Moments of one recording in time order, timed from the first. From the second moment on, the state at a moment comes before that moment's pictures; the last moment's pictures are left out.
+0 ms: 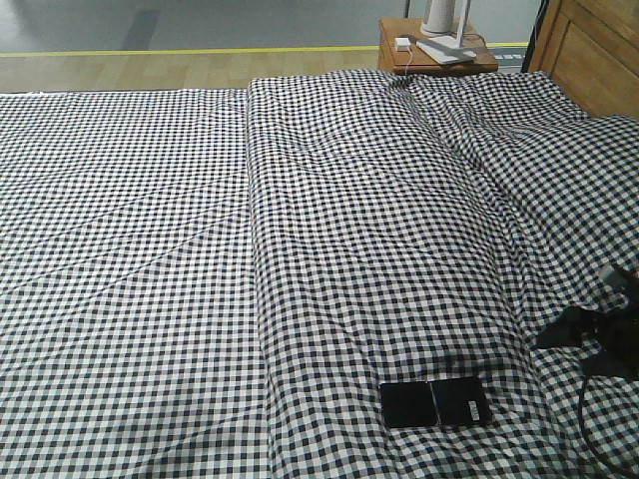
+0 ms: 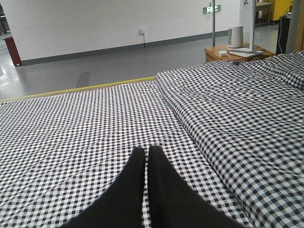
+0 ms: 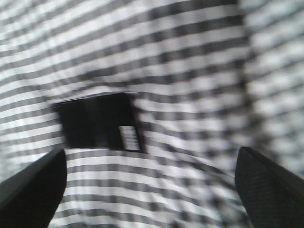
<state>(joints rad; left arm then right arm) -0.03 -0.02 0.03 -0.03 0.18 0.15 -0.53 2.42 -1.37 0.84 0.89 -0.95</state>
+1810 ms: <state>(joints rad) -0.03 -0.02 0.03 -0.03 0.18 0.15 -0.47 2.80 -1.49 1.22 1.15 -1.33</state>
